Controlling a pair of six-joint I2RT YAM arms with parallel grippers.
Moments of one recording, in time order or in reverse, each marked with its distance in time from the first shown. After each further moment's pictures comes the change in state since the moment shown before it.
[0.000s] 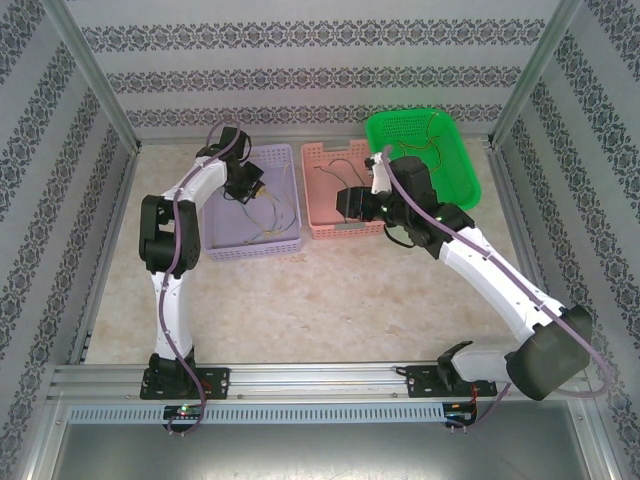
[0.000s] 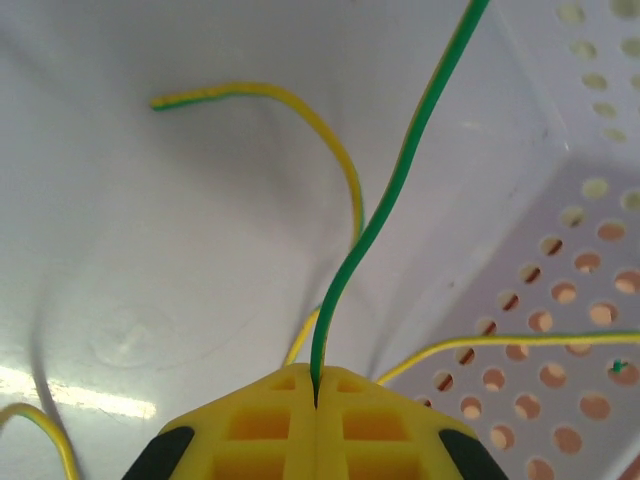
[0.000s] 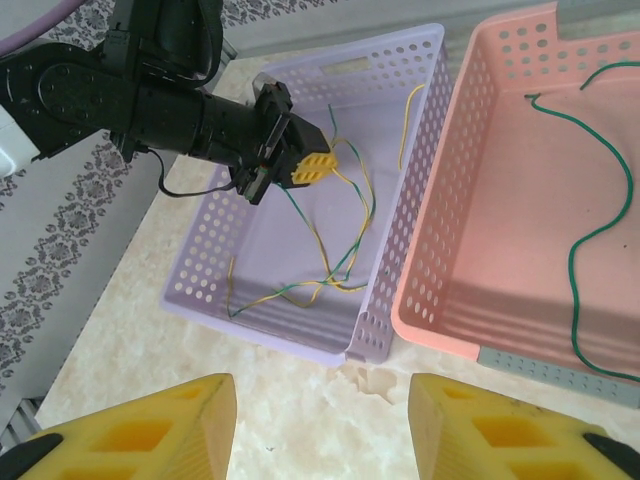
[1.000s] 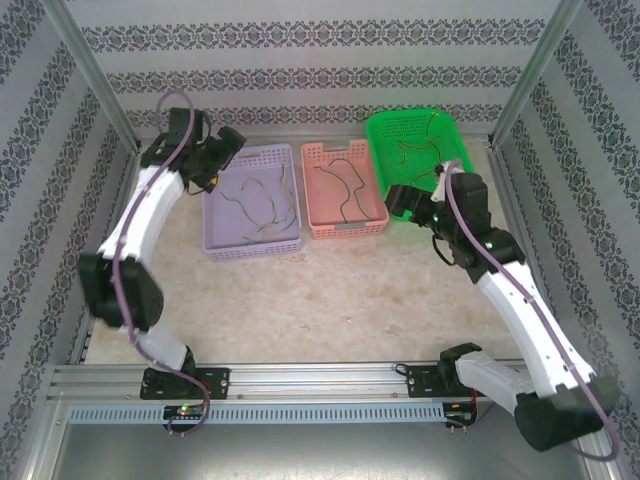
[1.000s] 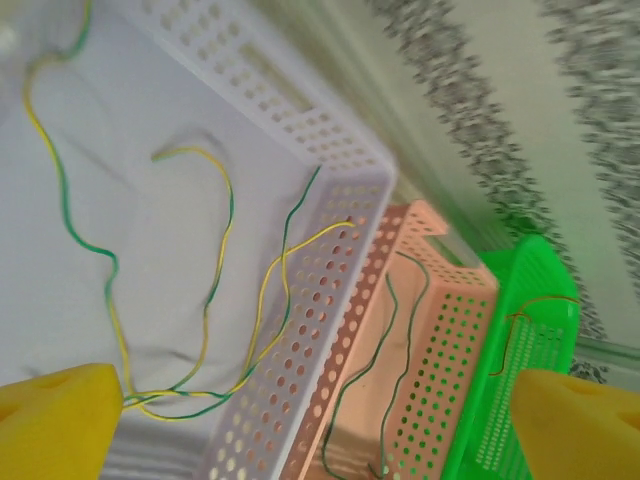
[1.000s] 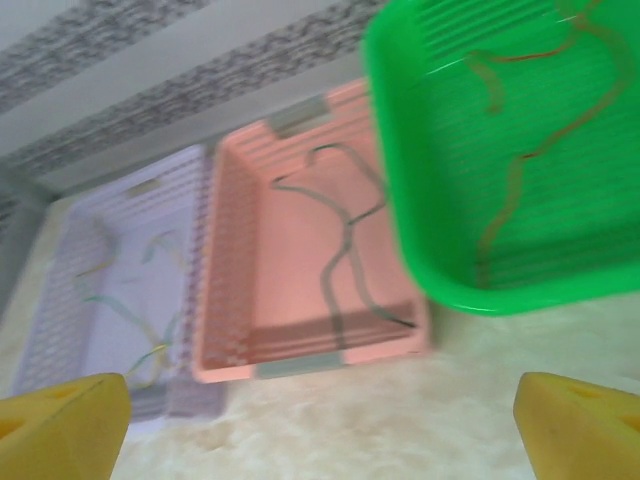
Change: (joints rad) left arm 0.042 -0.626 -0.277 0.039 -0.088 0.159; right arm -0.228 -0.303 -0.148 -0.142 0.276 0.029
